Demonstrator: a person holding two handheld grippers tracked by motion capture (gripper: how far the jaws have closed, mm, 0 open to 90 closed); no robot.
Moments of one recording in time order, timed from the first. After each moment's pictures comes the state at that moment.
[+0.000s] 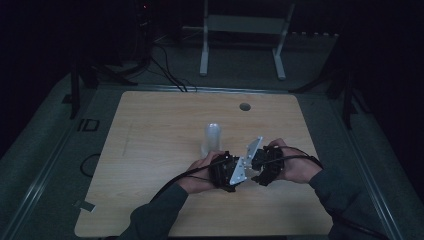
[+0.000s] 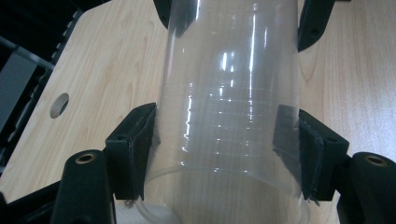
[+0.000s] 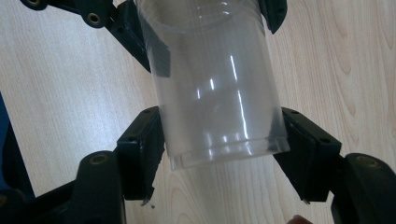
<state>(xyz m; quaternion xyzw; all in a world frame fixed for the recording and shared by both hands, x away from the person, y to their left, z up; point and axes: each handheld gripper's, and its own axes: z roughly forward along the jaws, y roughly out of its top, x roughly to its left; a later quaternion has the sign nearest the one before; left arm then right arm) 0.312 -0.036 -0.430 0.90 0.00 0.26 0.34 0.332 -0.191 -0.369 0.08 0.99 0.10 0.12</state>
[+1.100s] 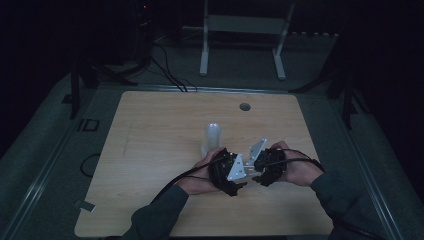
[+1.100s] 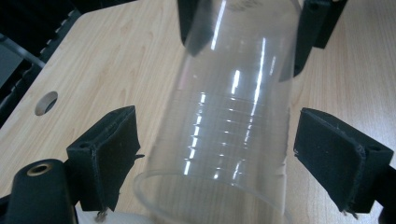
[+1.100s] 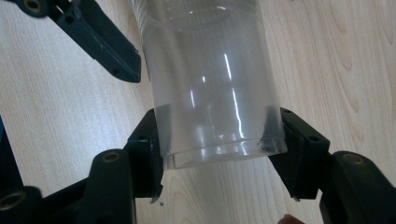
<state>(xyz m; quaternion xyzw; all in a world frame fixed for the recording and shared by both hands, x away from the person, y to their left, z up) 0.312 -0.032 -0.425 0.90 0.04 0.22 0.38 0.329 -0.200 -0.376 0.10 0.98 0.11 0.12</state>
